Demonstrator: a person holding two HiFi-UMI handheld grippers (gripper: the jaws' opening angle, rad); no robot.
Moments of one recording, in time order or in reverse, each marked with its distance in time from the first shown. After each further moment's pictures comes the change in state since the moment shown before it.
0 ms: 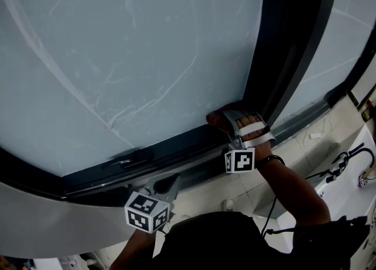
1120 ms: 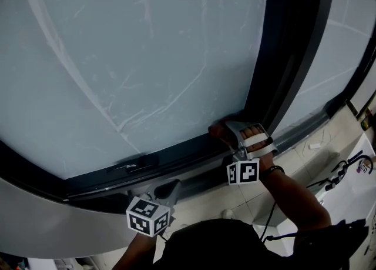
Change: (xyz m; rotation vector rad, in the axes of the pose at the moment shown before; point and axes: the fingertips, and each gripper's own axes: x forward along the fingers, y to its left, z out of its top) left arm -0.014 0.005 0.001 -0.003 -0.031 0.015; right arm -0.027 -0.020 0.017 0.078 -0.058 -0.009
